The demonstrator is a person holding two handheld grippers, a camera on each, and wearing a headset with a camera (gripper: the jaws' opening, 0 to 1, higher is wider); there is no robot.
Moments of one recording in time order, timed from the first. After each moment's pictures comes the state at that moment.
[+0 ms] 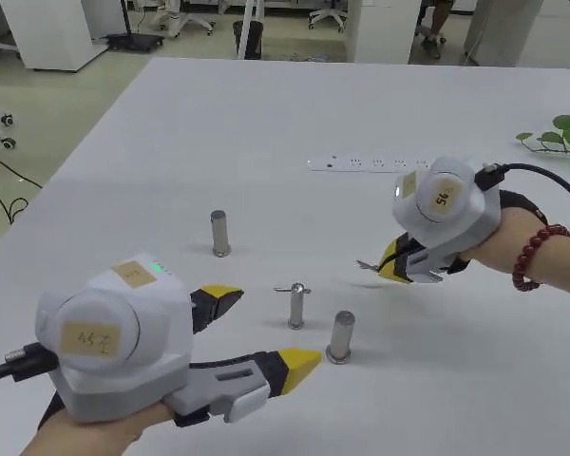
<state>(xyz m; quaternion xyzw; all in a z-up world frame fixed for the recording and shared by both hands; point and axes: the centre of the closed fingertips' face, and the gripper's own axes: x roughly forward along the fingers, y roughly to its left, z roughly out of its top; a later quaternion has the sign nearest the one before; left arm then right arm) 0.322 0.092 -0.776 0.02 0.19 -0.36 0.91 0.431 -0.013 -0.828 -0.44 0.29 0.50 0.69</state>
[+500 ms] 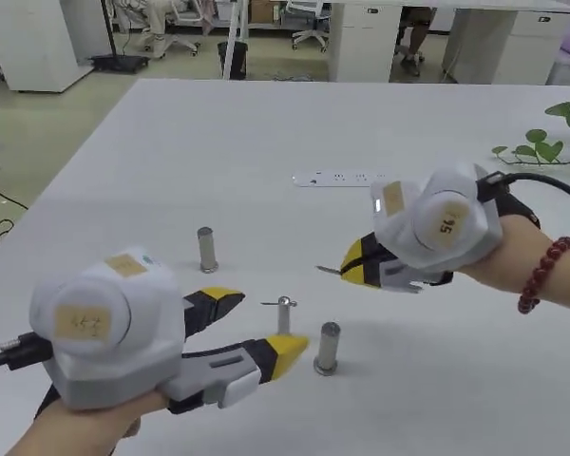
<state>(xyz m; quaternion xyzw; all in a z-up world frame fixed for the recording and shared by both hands) 0.331 0.088 -0.763 0.01 0.19 -0.37 0.91 0.390 0.026 -0.777 -0.49 0.17 0.53 0.67</state>
